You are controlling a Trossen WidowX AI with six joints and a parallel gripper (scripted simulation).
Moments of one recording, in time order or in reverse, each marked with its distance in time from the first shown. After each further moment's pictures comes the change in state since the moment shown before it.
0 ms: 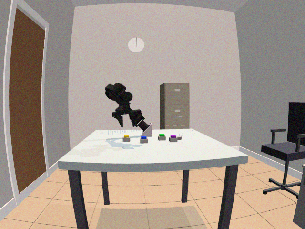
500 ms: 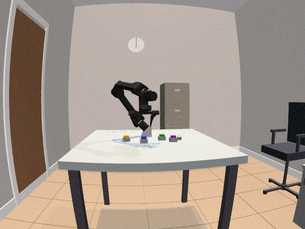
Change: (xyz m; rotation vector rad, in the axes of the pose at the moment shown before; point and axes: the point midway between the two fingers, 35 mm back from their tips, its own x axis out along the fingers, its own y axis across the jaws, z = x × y) arm 0.015 0.084 -0.064 -0.519 -0.073 -0.081
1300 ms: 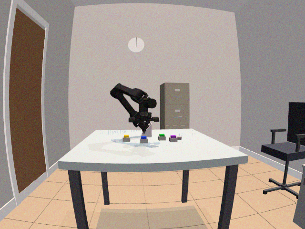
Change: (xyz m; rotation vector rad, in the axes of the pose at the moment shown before) arm 0.040 -0.002 -0.004 -0.004 0.016 -0.009
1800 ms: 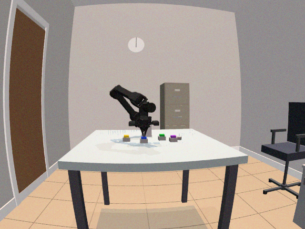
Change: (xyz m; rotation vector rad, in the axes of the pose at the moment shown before) arm 0.024 -0.001 0.000 0.001 0.001 -0.002
